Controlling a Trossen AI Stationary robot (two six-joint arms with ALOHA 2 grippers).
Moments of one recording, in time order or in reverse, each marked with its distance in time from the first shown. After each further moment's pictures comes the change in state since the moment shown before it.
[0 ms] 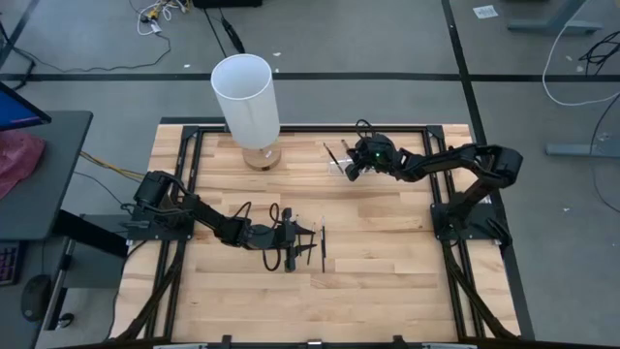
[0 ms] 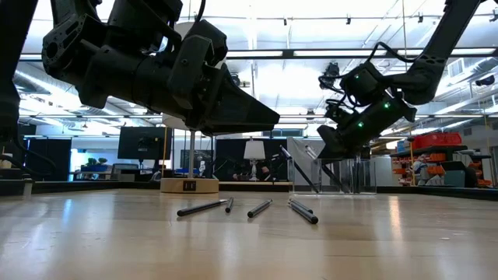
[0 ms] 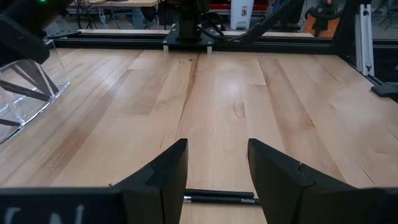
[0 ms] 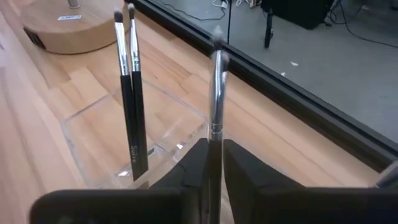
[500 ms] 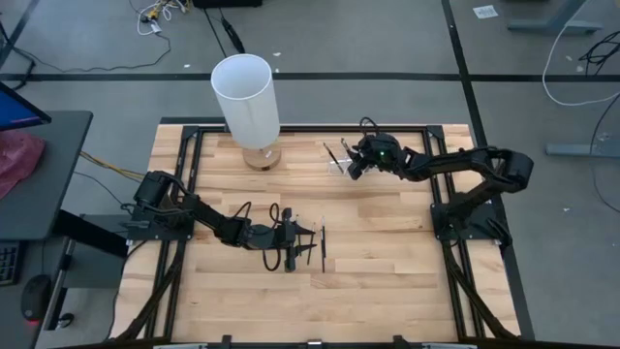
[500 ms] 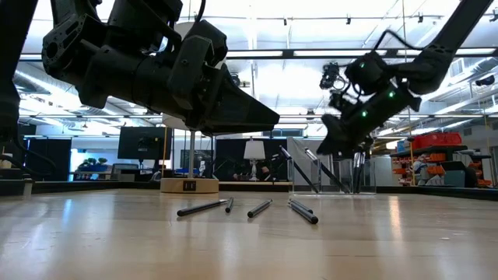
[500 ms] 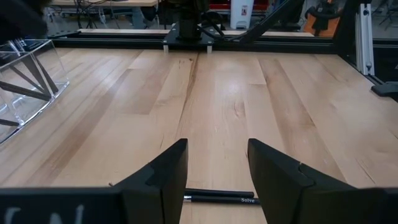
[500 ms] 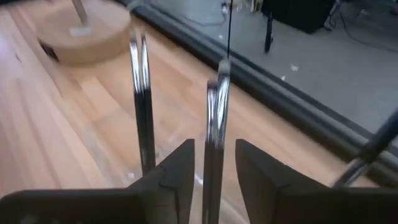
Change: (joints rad) left arm 0.000 0.000 0.000 -0.002 0.000 0.000; right arm 0.001 -0.113 -0.002 -0.070 0.001 0.001
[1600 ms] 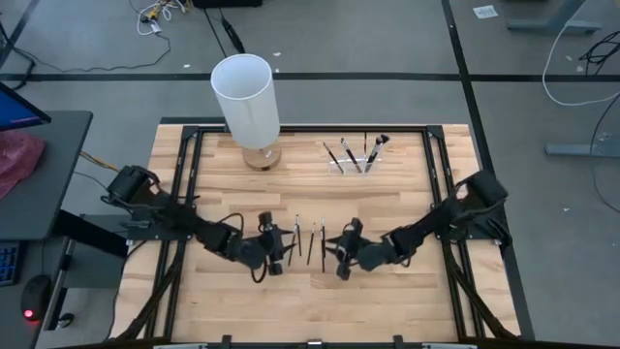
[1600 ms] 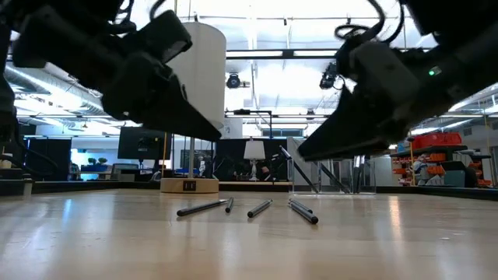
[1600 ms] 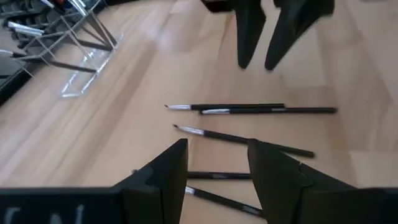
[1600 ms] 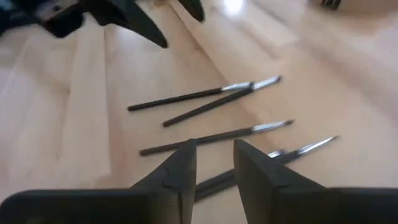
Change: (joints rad) left arm -0.164 -0.206 -0.002 -0.571 -0.318 -0.086; right arm 0.972 0.330 0.146 0.104 0.445 0.439
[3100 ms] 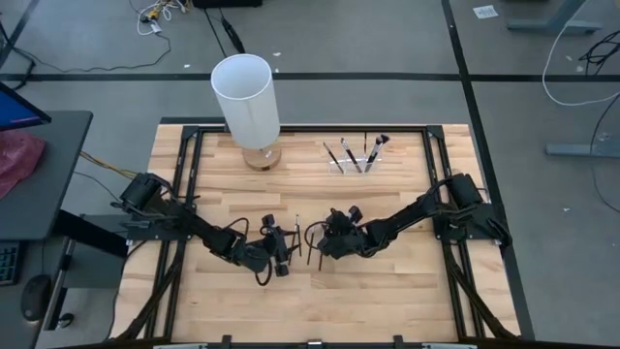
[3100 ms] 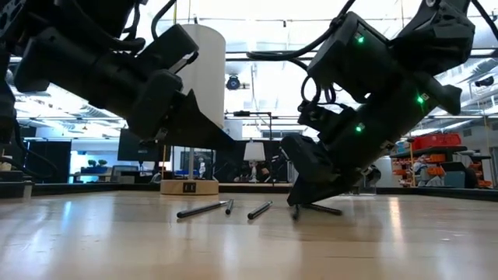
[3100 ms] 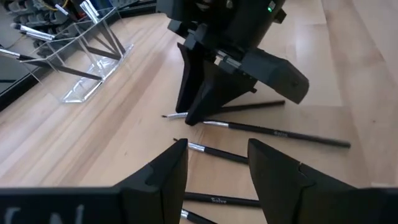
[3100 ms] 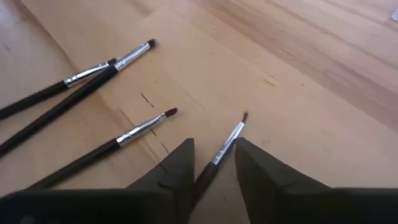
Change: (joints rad) left arm 0.002 0.131 0.001 0.216 -0.068 0.012; right arm -0.150 0.190 0.185 -0.461 0.051 0.321
